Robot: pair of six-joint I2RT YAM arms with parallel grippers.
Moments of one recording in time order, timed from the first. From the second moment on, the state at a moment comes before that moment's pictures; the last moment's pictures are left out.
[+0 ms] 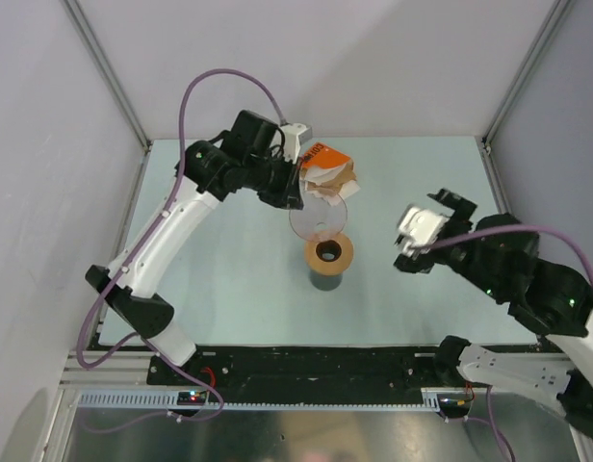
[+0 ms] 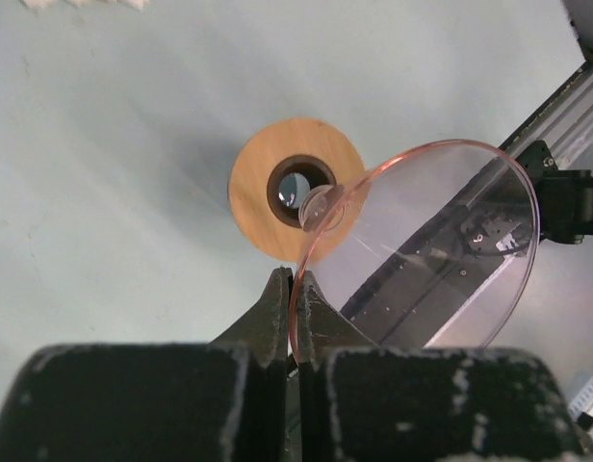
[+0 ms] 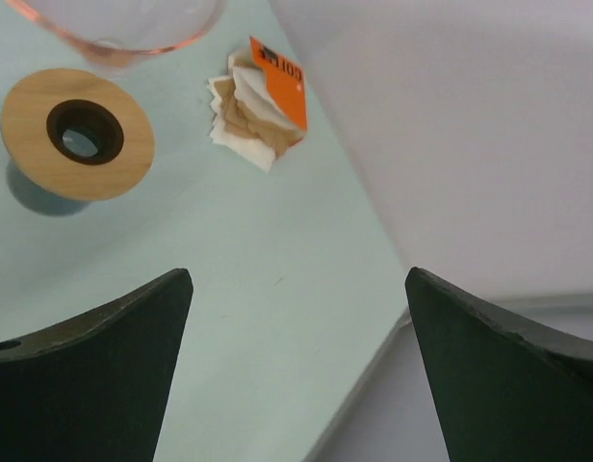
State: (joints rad) left arm -0.65 1.63 2.03 -1.20 0.29 -0.18; right arm 1.00 0.82 1.39 -0.89 0.35 -0.74
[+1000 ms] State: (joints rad) left arm -0.72 1.53 1.63 -0.93 0.16 -0.42; right arm 0.25 1.21 1.38 -0.87 -0.81 0.23
